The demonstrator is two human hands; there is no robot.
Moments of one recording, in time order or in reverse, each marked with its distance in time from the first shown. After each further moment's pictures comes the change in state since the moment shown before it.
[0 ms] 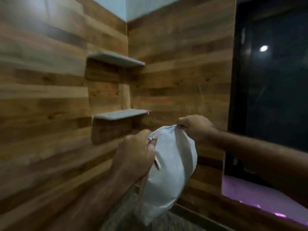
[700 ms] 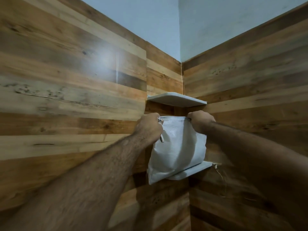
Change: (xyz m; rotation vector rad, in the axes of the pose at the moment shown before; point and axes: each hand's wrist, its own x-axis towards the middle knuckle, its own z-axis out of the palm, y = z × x) left_hand 0.297 -0.222 -0.084 0.321 0.107 -0.163; right_hand 0.374 -0.126 0.017 0.170 0.214 0.088
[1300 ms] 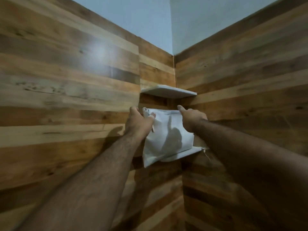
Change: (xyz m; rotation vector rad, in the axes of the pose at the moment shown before) left_hand -0.052 0.017 -0.013 -0.405 0.118 -0.362; right_hand -0.073 -0.018 -0.021 -0.178 -0.067 0.032
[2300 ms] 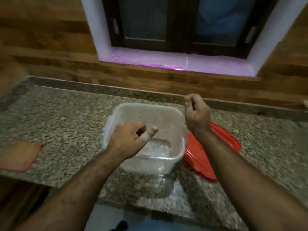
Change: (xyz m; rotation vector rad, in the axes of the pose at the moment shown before) left_hand -0.867 0.124 0.108 -0.010 -1.109 0.399; right_hand -0.898 0.485 -0.085 0.472 0.281 0.656
